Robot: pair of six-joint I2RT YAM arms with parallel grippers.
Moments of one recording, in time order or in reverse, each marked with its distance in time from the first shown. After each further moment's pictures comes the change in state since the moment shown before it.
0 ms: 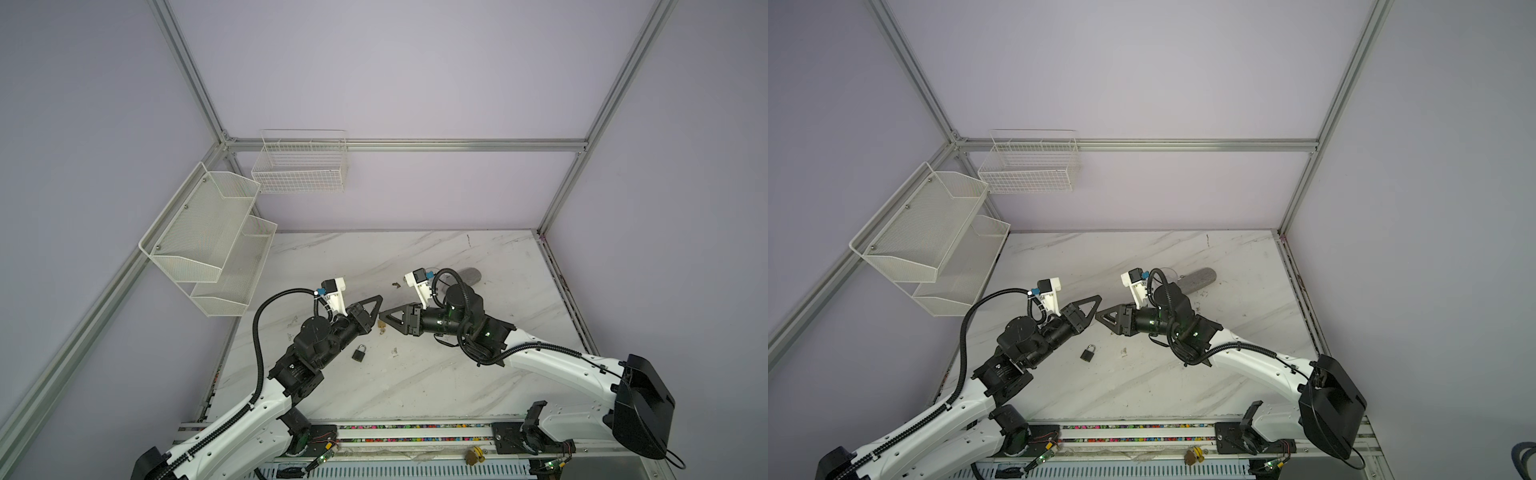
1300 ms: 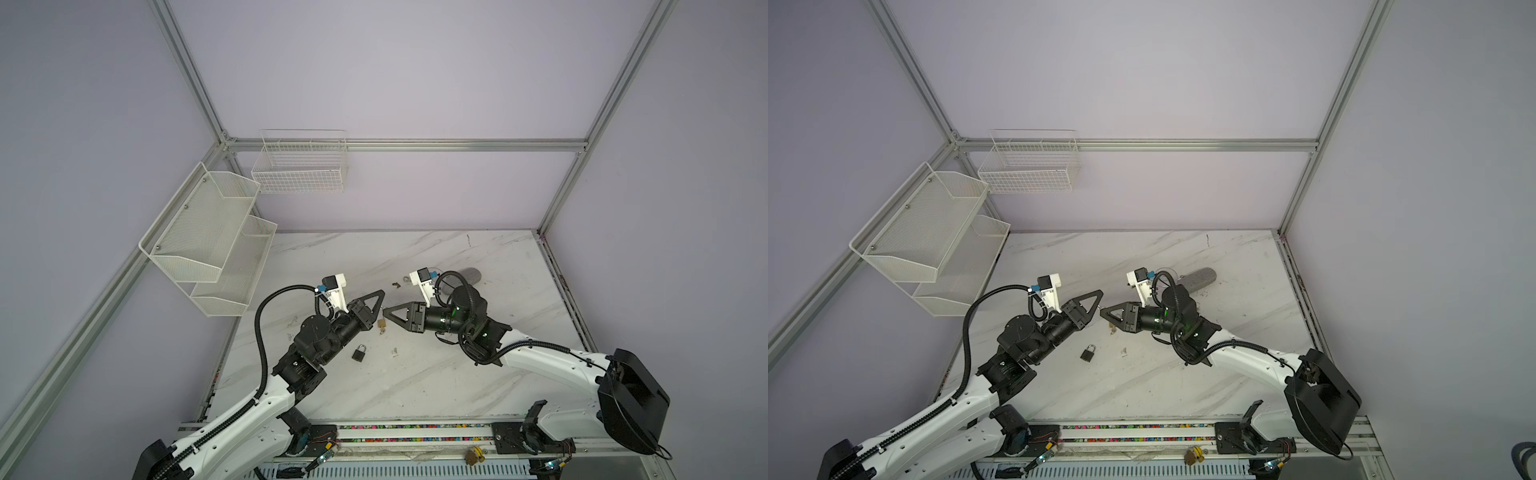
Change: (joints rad) left arm 0.001 0.040 0.000 0.108 0.011 -0.002; right arm -0.059 0.039 -0.087 0.219 -0.089 0.093
